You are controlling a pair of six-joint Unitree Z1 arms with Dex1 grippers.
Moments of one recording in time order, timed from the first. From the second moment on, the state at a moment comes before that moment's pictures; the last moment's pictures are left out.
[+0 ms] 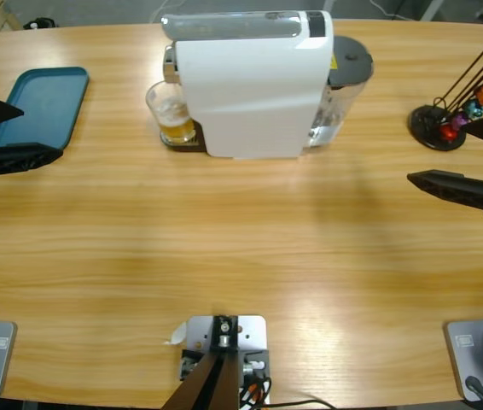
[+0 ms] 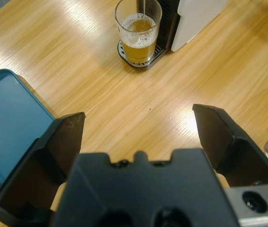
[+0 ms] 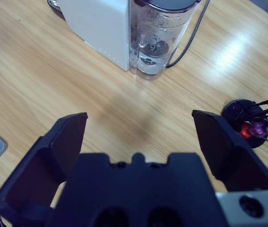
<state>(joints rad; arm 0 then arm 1) -0.51 1.15 -0.75 0.34 -0.15 0.16 0.80 1.01 -0.71 0.45 -0.15 0.05</state>
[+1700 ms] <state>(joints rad) -0.51 1.15 -0.74 0.34 -0.15 0.14 0.80 1.00 -0.69 0.42 -0.15 0.05</state>
